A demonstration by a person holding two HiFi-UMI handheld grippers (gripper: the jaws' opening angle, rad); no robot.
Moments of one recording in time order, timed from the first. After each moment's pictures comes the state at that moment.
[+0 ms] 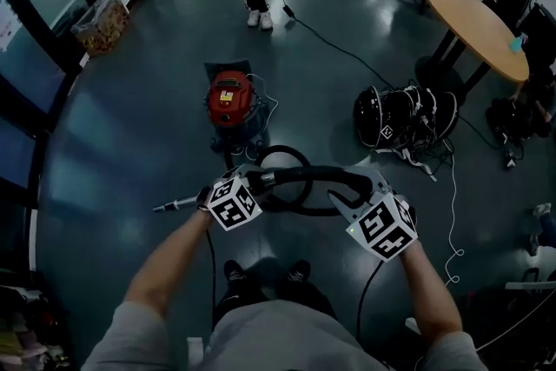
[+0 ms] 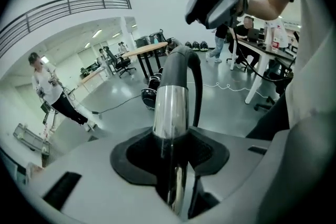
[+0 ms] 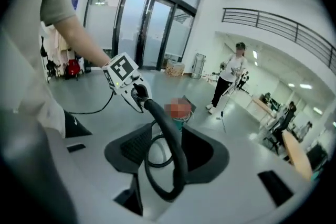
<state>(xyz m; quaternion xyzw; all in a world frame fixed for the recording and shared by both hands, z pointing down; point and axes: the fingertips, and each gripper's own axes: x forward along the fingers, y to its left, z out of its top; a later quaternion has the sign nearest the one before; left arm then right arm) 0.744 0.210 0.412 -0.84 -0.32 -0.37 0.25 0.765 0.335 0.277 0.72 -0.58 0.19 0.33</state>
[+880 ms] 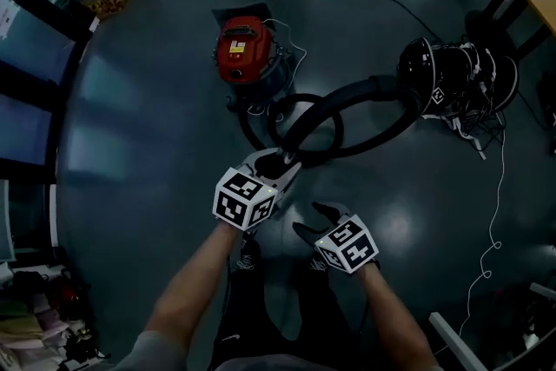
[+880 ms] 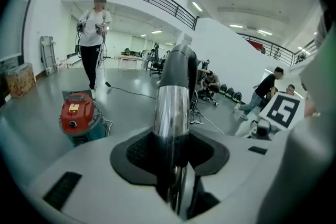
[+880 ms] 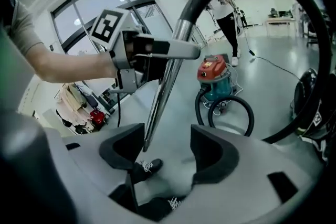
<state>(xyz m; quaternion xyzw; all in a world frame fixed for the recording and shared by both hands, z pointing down) 0.817 0.190 0.528 -0.93 -0.18 -0.32 -0.07 0.702 0.256 0.582 0.65 -0.63 0.42 0.06</state>
